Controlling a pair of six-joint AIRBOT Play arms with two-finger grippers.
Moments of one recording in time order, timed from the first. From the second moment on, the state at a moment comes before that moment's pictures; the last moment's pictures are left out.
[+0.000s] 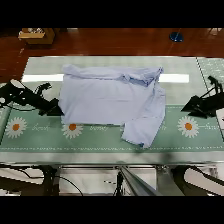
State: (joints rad) left arm 0.28 -1.65 1.07 1.04 -1.39 -1.19; right arm -0.46 -1.27 0.97 -1.15 1.43 1.35
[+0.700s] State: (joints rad) left arm 0.29 -1.62 1.07 1.01 -1.45 -1.12; right arm -0.15 -1.27 0.63 -0.91 0.90 1.40
